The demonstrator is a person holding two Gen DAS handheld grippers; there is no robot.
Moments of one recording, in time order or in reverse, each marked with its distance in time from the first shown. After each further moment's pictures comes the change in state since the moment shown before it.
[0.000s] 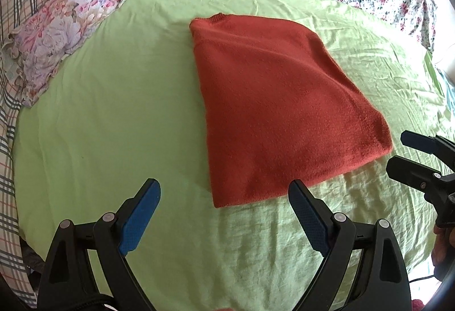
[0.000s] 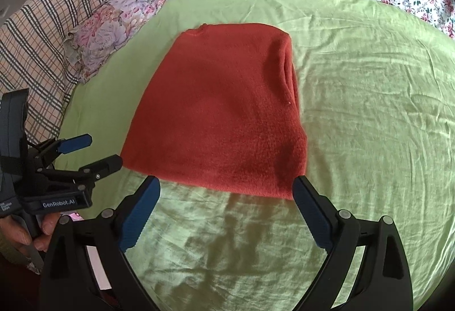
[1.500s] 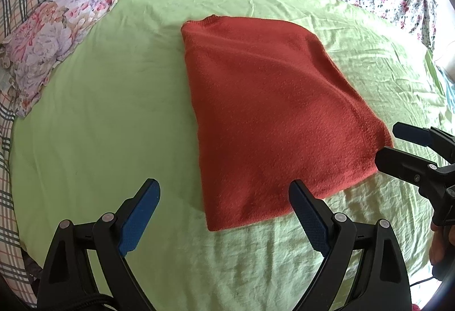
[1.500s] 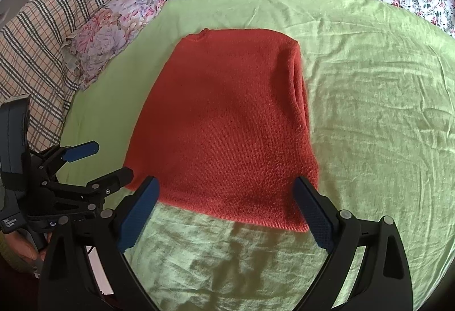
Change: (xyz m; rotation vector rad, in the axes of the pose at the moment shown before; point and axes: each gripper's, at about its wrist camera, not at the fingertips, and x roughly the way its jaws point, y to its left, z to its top) left arm 0.011 -0.010 0.018 0.007 0.014 -0.003; right arm 0.014 0.004 0.024 0.005 0.007 0.019
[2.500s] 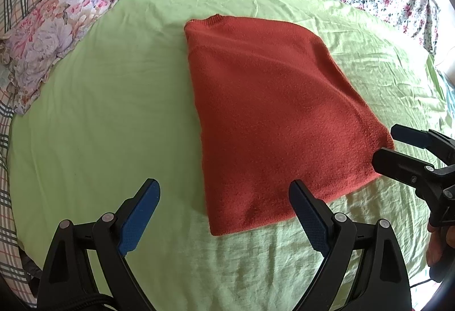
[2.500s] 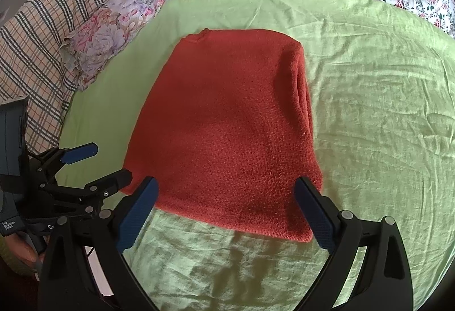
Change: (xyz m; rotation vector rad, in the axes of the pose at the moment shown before) left arm 0.005 0.006 0.005 -0.019 0.007 -0.008; right arm 0.007 0.001 0.006 0.001 0.008 0.000
